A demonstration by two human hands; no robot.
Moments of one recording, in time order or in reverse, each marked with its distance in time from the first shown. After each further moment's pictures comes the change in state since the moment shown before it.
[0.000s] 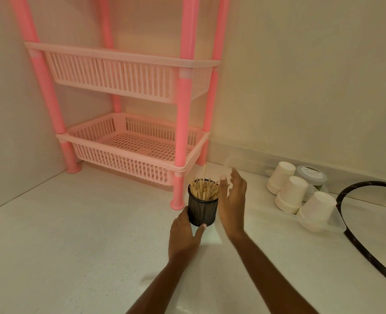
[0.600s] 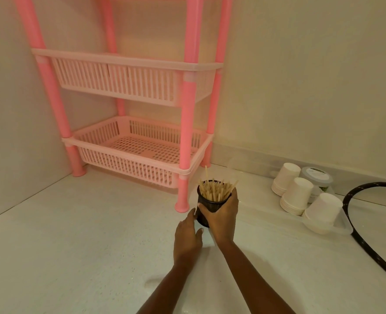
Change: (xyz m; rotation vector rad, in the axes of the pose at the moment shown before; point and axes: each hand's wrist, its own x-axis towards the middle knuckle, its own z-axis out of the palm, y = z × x) left_hand 0.004 -0.002 0.003 -0.038 -0.009 -0.047; right_hand -0.015 0.037 0.033 -0.144 -0.017 0.153
